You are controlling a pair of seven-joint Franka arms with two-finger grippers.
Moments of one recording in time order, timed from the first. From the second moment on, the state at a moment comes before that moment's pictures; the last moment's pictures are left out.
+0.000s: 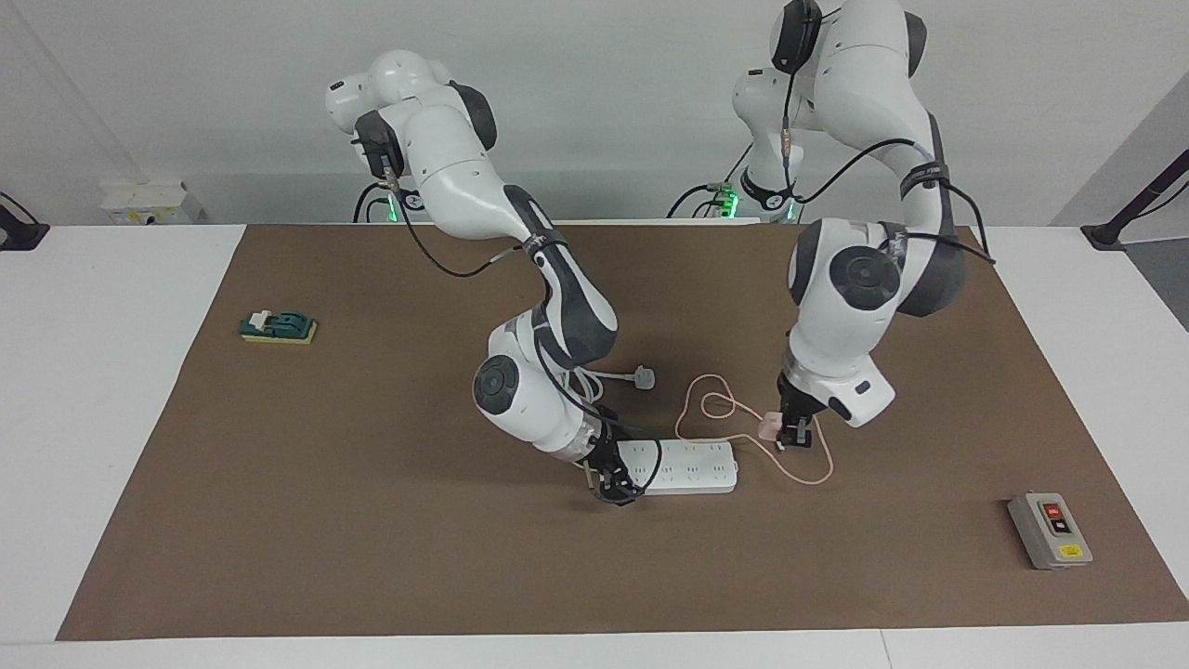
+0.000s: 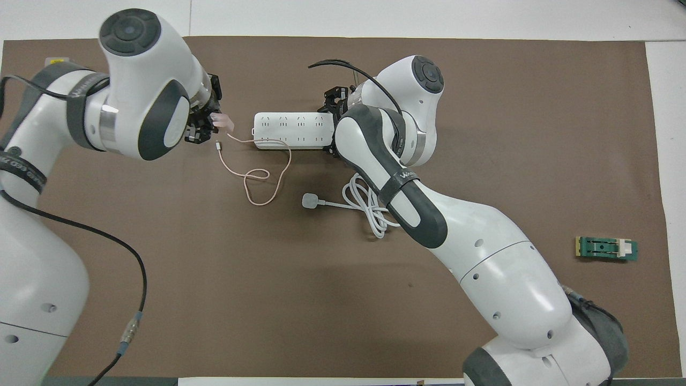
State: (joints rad) left arm -0.22 0.46 -0.05 -1.41 0.06 1.88 -1.52; right arm 0.44 0.96 -0.01 -1.08 0.65 2.18 1.52
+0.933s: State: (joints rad) left arm 0.14 0.37 -0.04 -1.41 0.02 1.69 -0.67; right arm 0.31 0.71 -0.03 -1.04 0.62 1.89 1.54
